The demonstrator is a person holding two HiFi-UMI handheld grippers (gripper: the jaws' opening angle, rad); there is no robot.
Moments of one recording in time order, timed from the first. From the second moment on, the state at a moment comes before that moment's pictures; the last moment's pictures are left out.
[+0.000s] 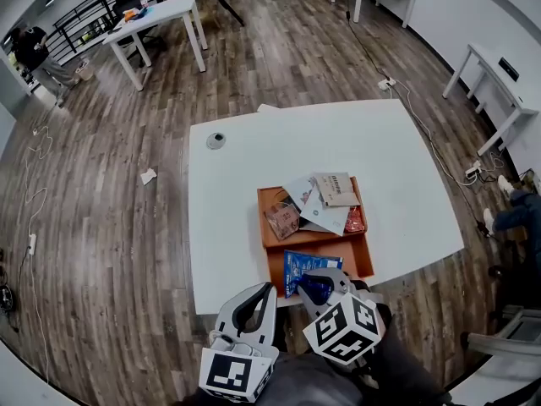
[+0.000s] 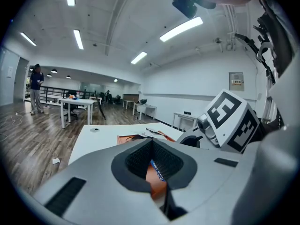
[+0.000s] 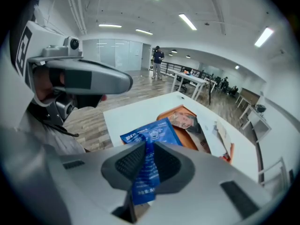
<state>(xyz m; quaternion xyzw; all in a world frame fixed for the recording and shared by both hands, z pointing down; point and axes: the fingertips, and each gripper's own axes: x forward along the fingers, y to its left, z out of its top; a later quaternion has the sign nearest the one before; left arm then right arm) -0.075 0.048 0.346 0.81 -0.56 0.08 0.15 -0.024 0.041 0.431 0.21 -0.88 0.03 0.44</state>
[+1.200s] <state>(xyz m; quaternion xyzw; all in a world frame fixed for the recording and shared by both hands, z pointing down) -0.139 -0.073 0.371 0.79 -0.58 0.07 0.20 -0.082 -0.091 0.419 0.20 -0.86 -0.02 0.47</state>
